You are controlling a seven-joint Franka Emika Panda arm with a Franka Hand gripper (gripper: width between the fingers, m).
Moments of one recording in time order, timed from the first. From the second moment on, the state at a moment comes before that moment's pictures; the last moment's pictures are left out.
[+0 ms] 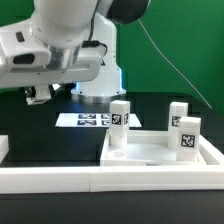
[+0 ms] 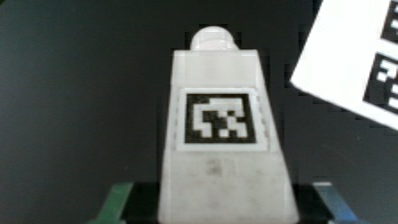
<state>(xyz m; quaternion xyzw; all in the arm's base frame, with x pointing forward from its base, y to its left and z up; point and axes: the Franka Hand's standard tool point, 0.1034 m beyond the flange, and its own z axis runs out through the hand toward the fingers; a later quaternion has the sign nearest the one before) 0.452 -0.144 0.091 0.93 0.21 -0.29 0.06</state>
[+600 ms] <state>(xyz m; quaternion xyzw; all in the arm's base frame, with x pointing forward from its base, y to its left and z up) 0.476 -0.135 0.110 0.97 0.21 -0.11 0.03</state>
